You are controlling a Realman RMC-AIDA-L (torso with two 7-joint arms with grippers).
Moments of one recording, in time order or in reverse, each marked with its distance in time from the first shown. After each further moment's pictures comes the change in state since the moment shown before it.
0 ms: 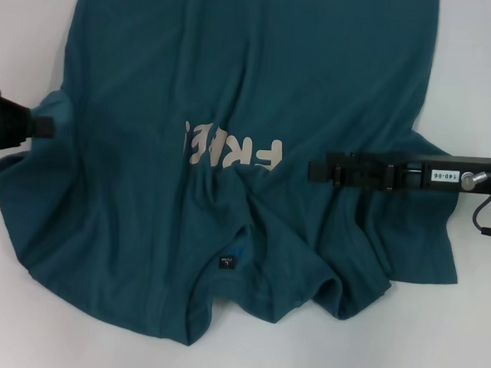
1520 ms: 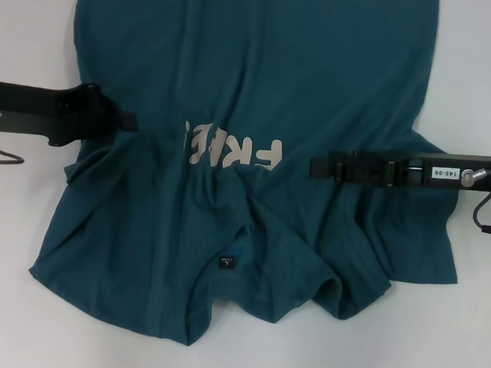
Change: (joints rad) left arm -0.041 -0.172 0.166 -0.157 0.034 -0.159 -0.104; right arm 0.001 -0.001 0.000 0.000 0.000 0.018 0.014
